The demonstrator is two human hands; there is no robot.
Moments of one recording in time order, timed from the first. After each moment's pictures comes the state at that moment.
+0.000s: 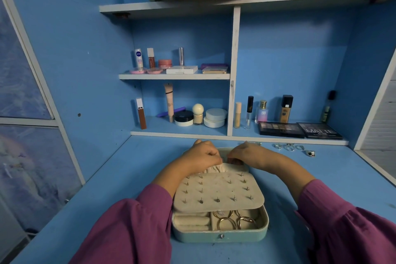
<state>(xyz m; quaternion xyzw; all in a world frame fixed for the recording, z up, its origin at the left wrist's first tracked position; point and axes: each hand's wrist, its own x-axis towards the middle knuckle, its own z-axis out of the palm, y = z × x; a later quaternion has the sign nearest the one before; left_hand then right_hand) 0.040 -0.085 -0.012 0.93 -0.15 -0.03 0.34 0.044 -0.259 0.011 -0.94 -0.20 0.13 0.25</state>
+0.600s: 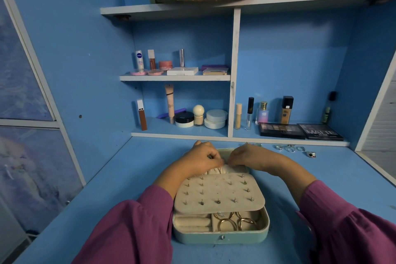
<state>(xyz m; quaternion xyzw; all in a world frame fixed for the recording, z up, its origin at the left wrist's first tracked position) 0.041 -0.082 -0.014 0.93 -0.16 -0.02 0.32 0.045 -0.261 0.009 -0.92 -0.18 0.15 0.30</state>
